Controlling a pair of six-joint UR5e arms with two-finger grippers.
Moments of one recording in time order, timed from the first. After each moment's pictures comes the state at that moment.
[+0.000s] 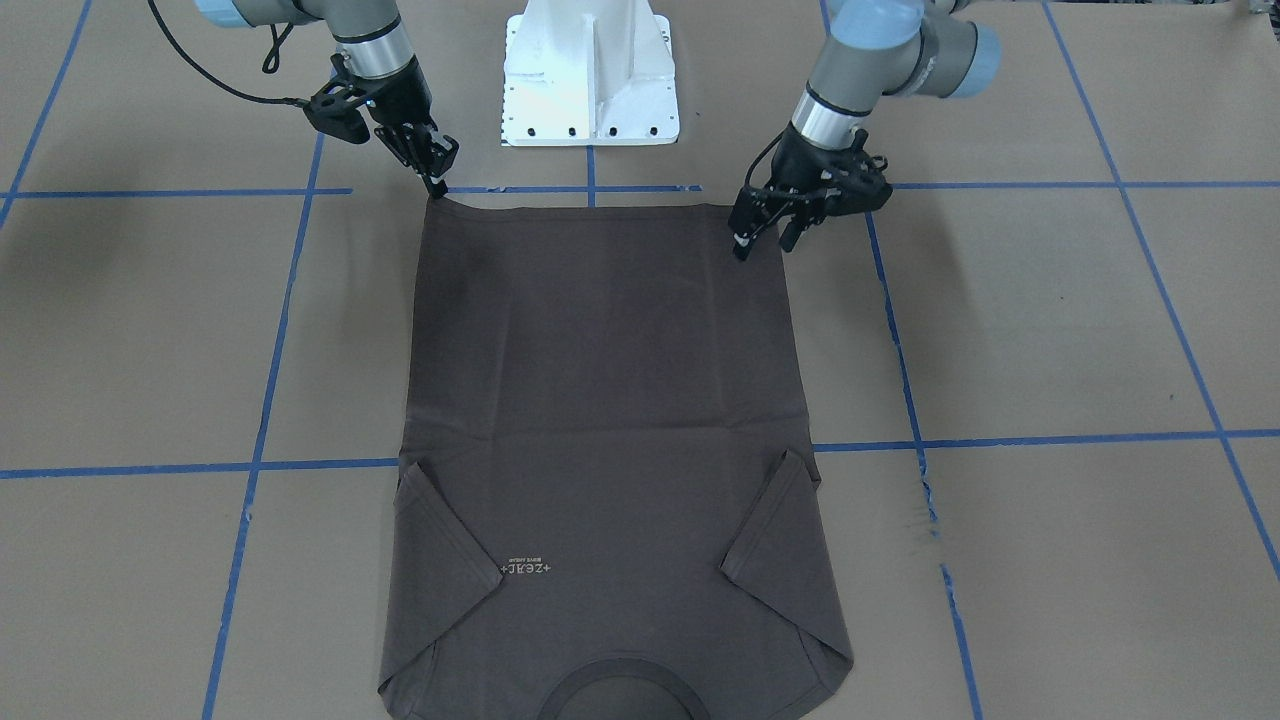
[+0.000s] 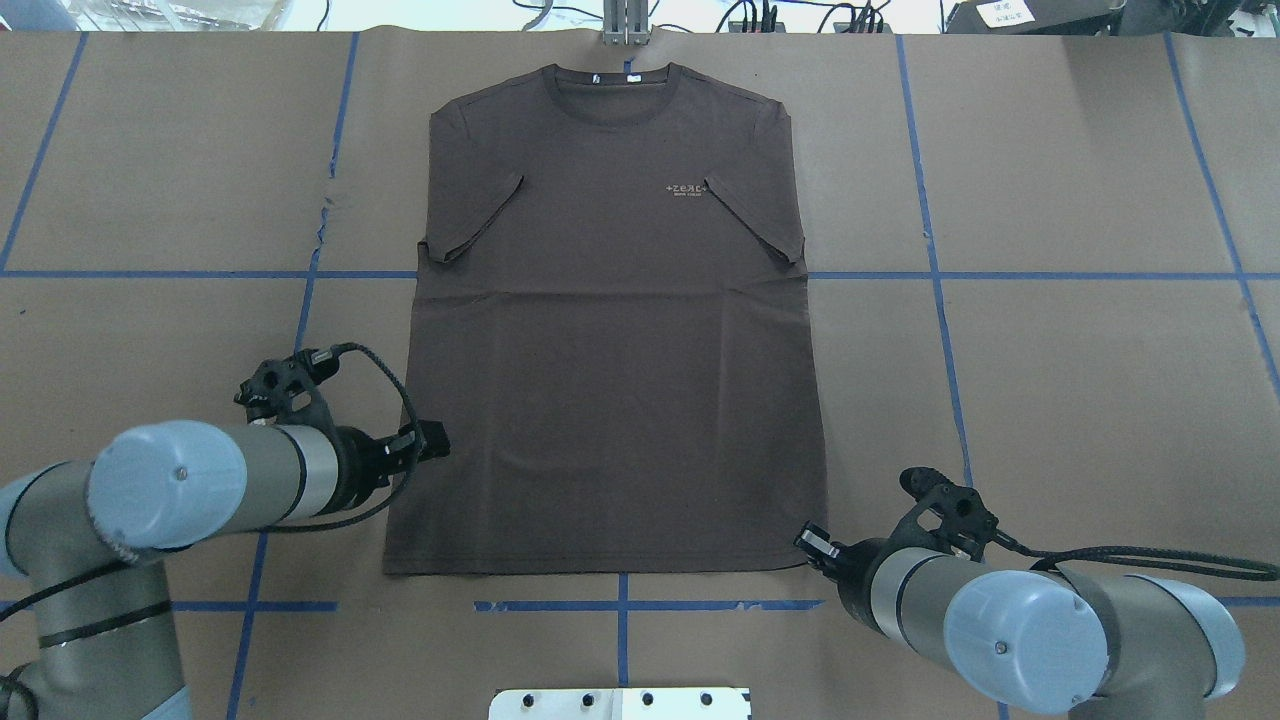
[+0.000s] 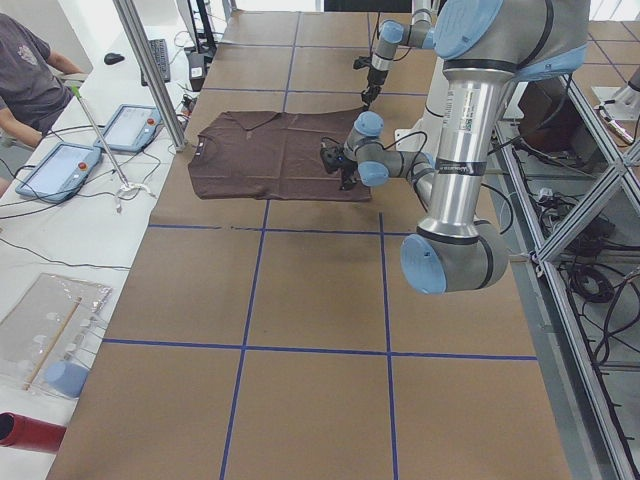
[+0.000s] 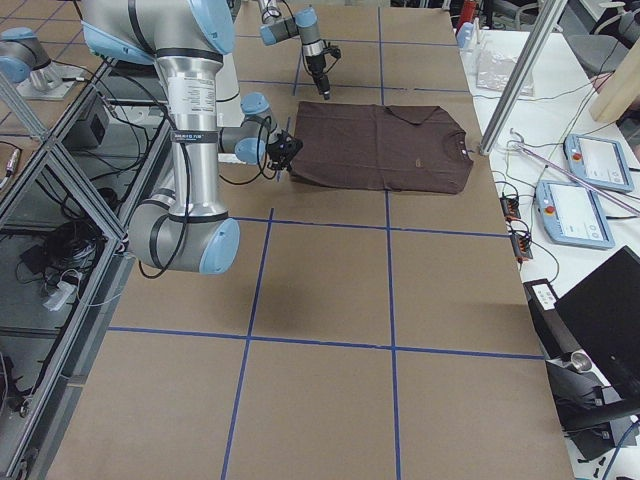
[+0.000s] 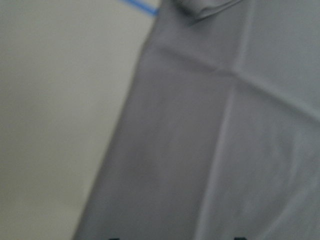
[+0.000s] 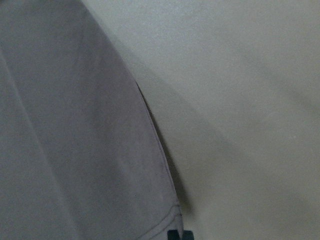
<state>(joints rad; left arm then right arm) -0.33 -1.69 -2.00 -2.05 -1.59 -1.81 0.13 -1.50 2.12 -1.25 1.43 2.11</state>
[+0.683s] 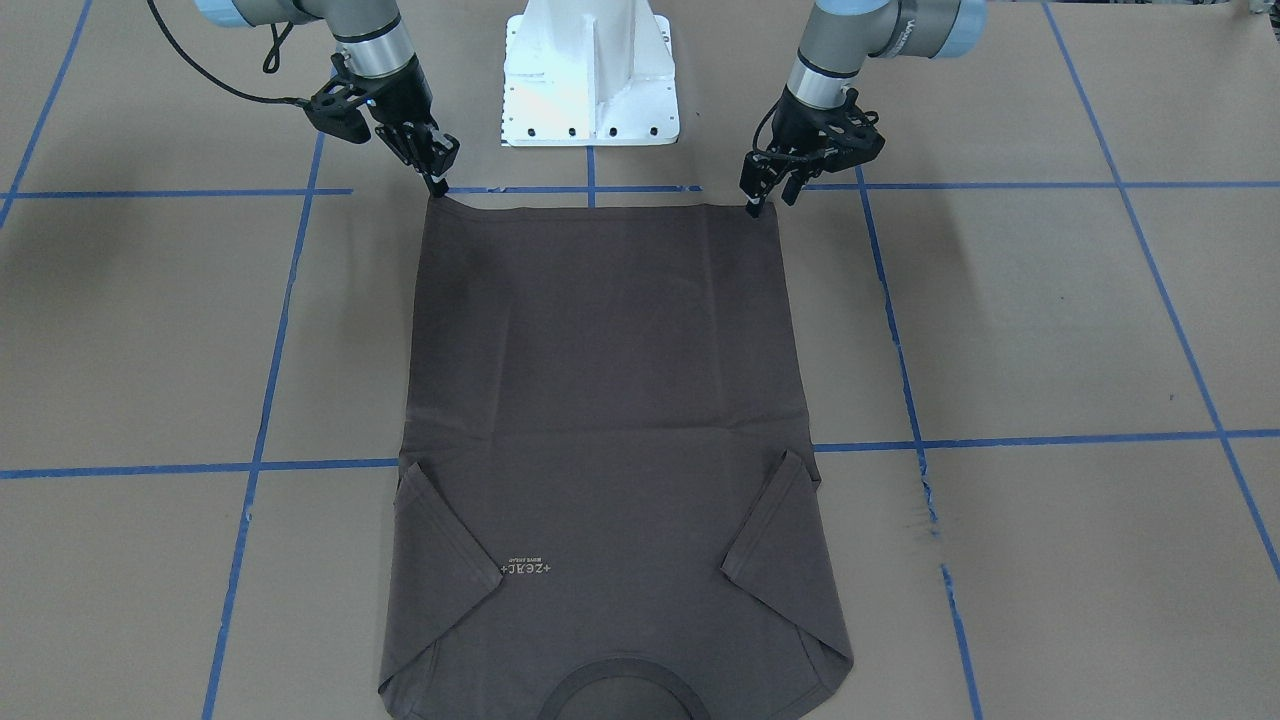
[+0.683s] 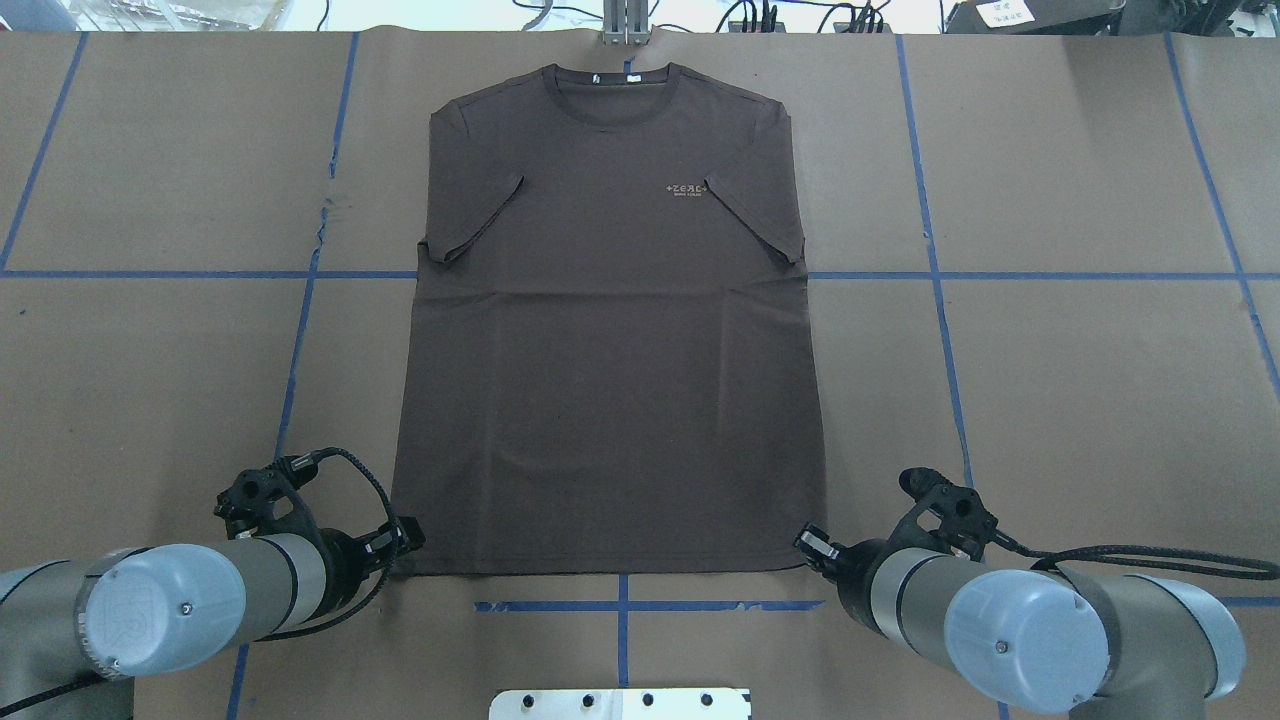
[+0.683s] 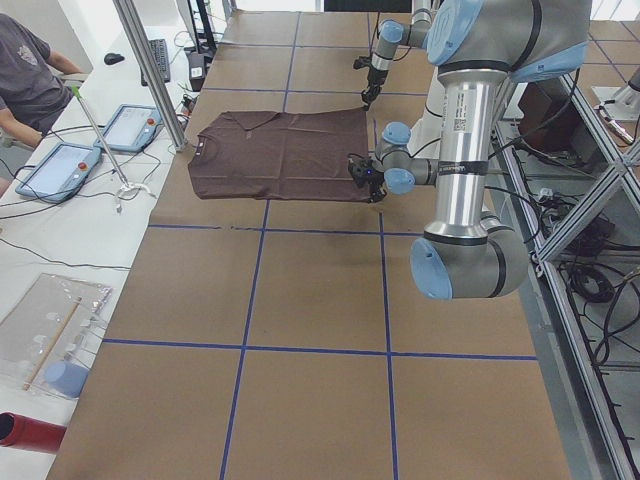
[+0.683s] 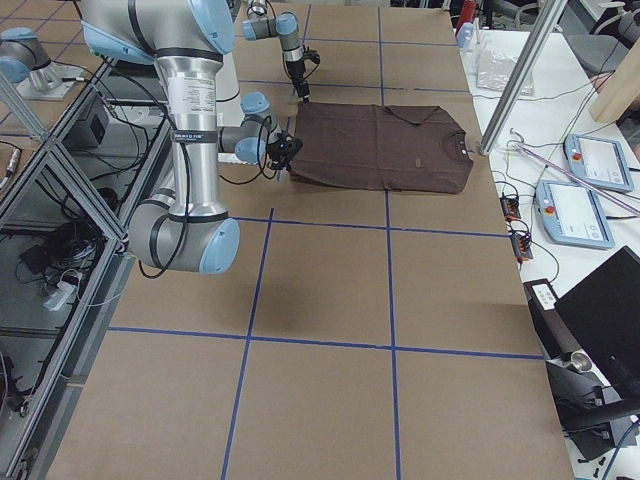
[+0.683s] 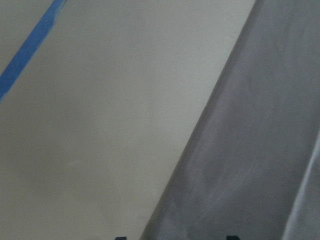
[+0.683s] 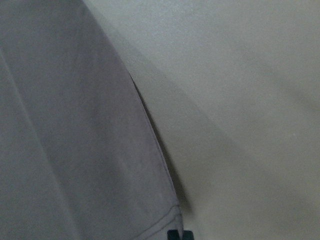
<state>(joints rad) -0.19 -1.63 -2.03 -2.01 -1.51 -1.94 0.13 -1.49 2.12 -1.25 1.44 2.11</state>
